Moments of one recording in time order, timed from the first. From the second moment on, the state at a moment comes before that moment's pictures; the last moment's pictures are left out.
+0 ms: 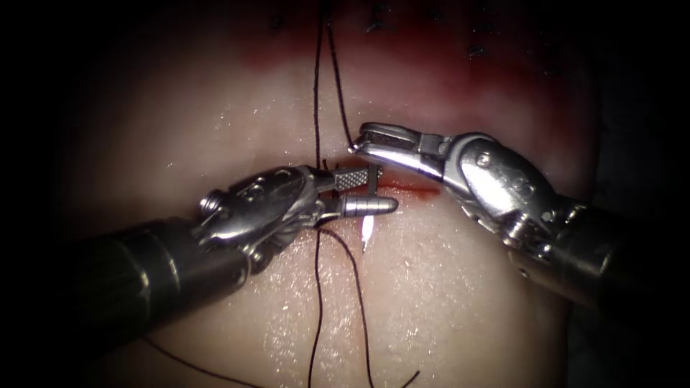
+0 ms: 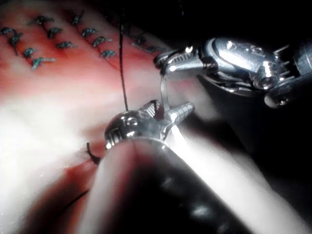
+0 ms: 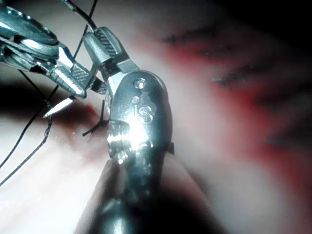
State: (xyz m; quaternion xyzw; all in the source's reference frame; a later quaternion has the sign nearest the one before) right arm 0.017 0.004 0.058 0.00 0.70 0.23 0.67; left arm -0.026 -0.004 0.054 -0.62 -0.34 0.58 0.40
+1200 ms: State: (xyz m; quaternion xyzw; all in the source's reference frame) right arm 0.017 0.003 0.056 0.00 0.64 0.22 0.74; left arm -0.026 -0.004 0.055 -0.59 -0.36 0.59 0.42
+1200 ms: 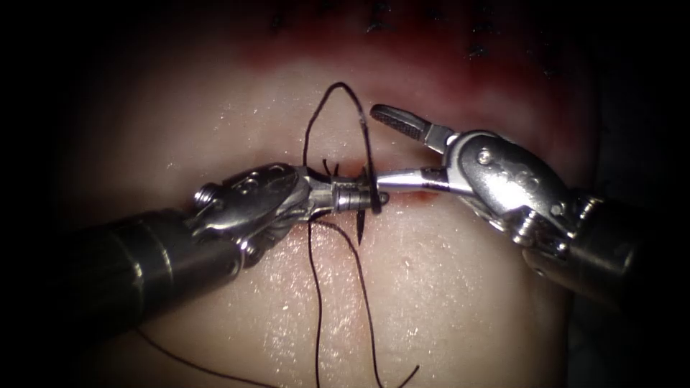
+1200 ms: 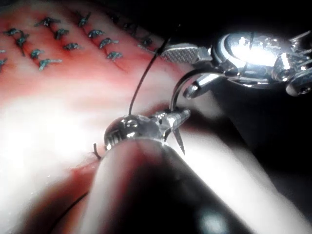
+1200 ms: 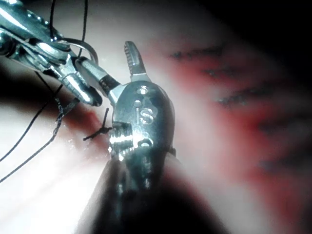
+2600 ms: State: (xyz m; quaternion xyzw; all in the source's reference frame) right arm 0.018 0.002 0.056 -0.06 0.68 0.17 0.71; left arm -0.026 -0.005 0.053 -0.61 -0.48 0.50 0.39
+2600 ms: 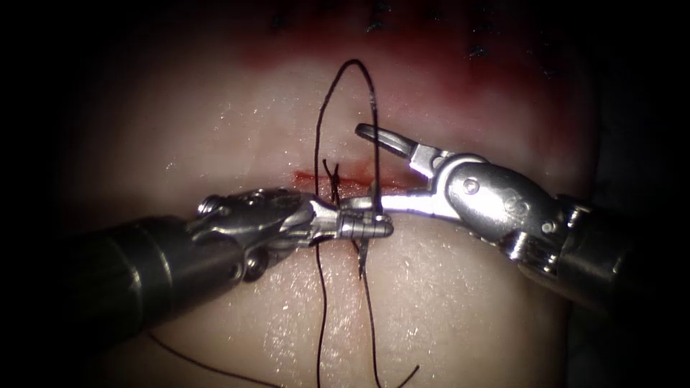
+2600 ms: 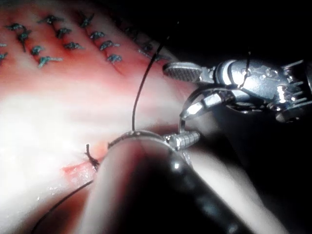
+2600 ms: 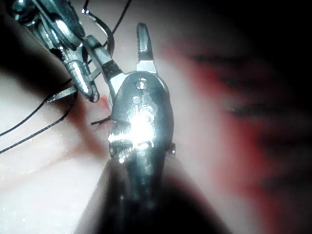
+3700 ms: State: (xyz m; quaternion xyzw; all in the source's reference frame) right arm 0.014 0.006 0.059 -0.07 0.66 0.13 0.74; left arm -0.027 -0.008 0.061 -0.53 -0.16 0.73 0.40
